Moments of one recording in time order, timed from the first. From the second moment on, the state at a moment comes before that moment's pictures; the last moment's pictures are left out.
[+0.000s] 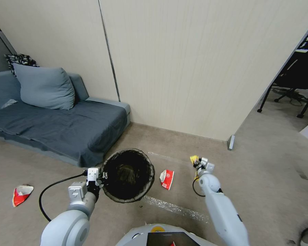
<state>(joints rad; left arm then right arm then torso) 1.77 -1.31 -0.66 -2.50 -0.35 0.66 -0.20 -1.23 1.16 0.53 1.90 0.65 -0.40 0.18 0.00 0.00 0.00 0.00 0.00</state>
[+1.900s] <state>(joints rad) 1.66 -1.28 -0.59 -2.40 -0.28 0.67 -0.16 -0.82 1.01 -0.27 2.35 0.97 -0.54 0.25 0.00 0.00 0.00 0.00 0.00</state>
